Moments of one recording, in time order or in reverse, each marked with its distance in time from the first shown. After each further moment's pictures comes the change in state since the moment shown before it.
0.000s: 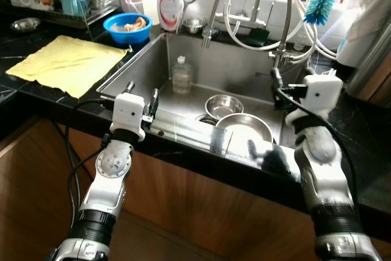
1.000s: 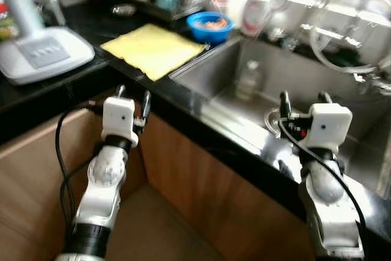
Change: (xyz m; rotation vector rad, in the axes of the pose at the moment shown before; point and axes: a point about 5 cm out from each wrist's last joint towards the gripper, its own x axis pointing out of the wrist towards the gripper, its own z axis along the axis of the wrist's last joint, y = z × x) left arm -0.017 0.012 -0.005 -0.010 0.068 0.057; right arm -0.033 0.008 0.006 -0.074 0.073 -0.047
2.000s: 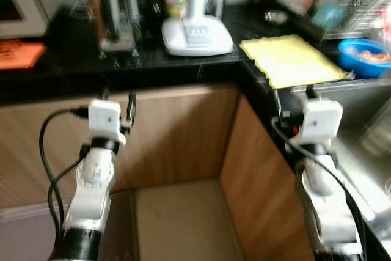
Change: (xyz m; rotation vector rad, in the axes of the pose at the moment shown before) left arm -0.003 0.005 0.001 0.002 -0.004 0.052; right arm 0.002 -0.001 0.000 -0.020 -0.002 0.064
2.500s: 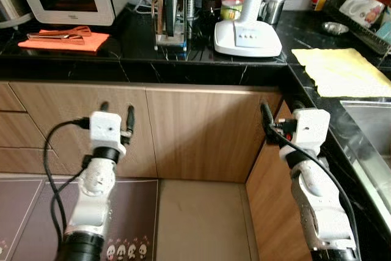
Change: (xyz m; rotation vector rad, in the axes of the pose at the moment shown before) left arm -0.017 0.005 -0.047 -0.001 0.189 0.031; right arm -0.004 0.005 -0.064 0.135 0.272 0.087
